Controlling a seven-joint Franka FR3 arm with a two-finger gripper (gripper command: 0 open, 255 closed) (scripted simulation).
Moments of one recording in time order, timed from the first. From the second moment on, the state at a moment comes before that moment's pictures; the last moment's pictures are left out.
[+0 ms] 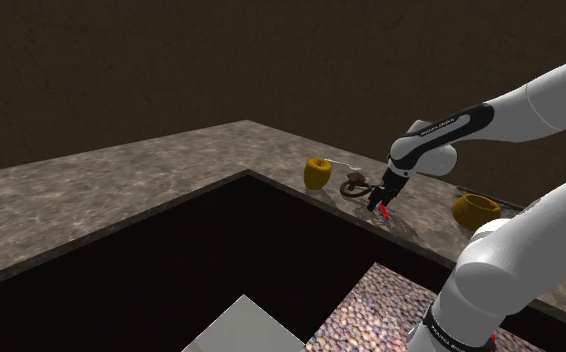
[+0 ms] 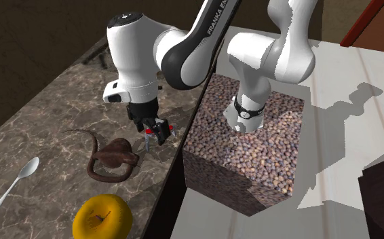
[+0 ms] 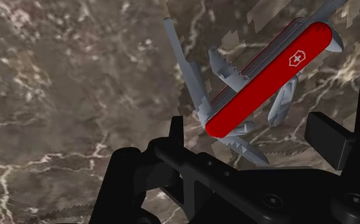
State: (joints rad) arm -0.09 -0.39 -0.69 -2.73 -0.09 2.51 -0.49
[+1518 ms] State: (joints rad) arm -0.13 -0.49 -0.63 -2.68 -0.13 2.37 -0.44
